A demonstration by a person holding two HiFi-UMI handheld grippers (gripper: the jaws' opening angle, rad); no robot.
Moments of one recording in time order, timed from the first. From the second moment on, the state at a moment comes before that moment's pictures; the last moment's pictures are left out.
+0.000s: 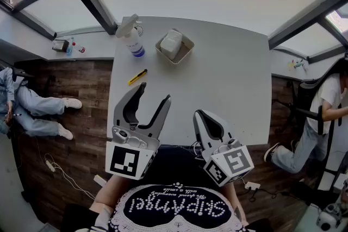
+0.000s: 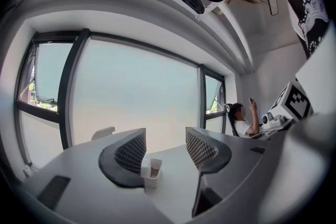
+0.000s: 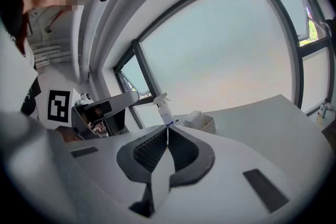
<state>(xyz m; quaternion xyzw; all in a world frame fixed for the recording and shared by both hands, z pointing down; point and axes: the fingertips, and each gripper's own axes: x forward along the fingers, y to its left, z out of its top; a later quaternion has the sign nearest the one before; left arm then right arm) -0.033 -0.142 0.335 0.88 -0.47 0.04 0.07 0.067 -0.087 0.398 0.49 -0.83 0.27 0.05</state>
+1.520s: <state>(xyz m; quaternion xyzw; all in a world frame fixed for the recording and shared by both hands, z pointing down) -0.028 -0.110 0.367 0.88 -0.45 0.07 0.12 0.068 -0.081 0.396 0.50 -0.82 0.26 0.05</state>
